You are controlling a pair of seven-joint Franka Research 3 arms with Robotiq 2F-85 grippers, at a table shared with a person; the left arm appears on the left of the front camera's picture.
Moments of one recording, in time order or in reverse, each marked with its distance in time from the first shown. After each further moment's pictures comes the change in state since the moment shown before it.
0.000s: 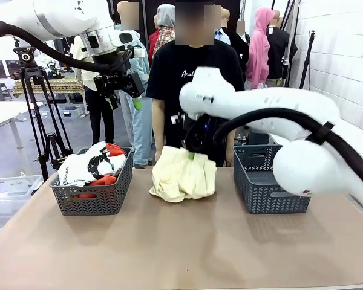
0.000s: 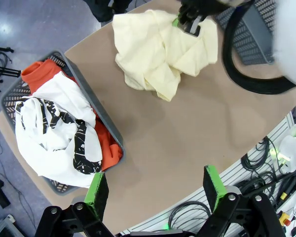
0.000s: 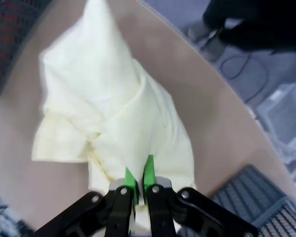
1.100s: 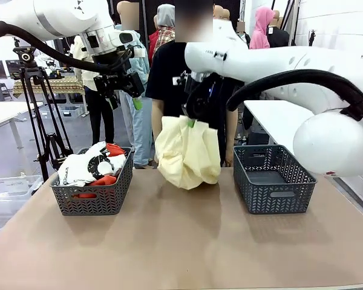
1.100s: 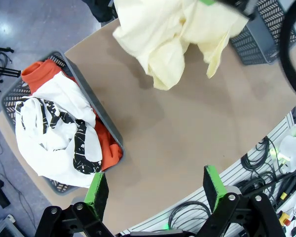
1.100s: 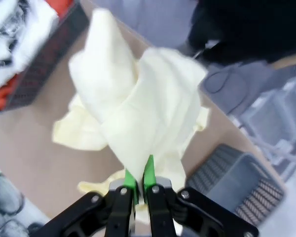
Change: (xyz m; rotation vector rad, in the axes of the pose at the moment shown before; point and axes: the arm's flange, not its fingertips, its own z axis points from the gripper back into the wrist) left arm 0.000 0.000 0.000 0.000 0.000 0.000; right arm -0.009 0.031 0.143 -0.082 -0.135 -0.024
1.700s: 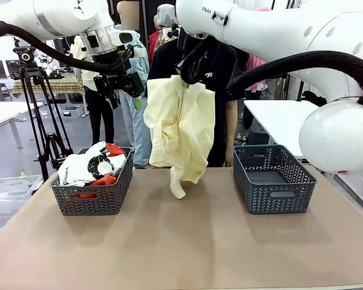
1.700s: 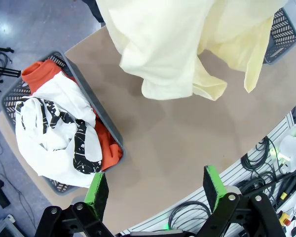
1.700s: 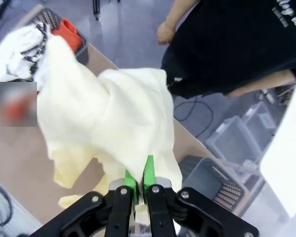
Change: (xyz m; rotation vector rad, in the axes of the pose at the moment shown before) left arm 0.000 0.000 0.000 0.000 0.000 0.000; right arm 0.010 0.045 0.104 -0.140 -0.143 0.078
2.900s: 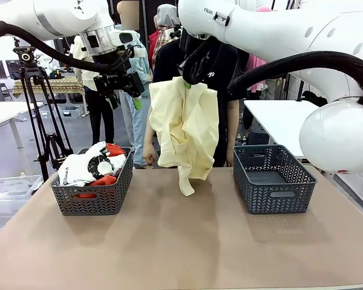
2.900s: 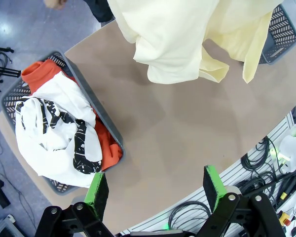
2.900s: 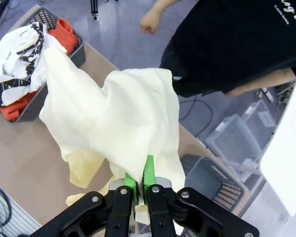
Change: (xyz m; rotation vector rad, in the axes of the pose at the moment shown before) left arm 0.000 0.000 0.000 0.000 0.000 0.000; right arm -0.002 -0.005 -0.001 -0.003 0.002 -0.007
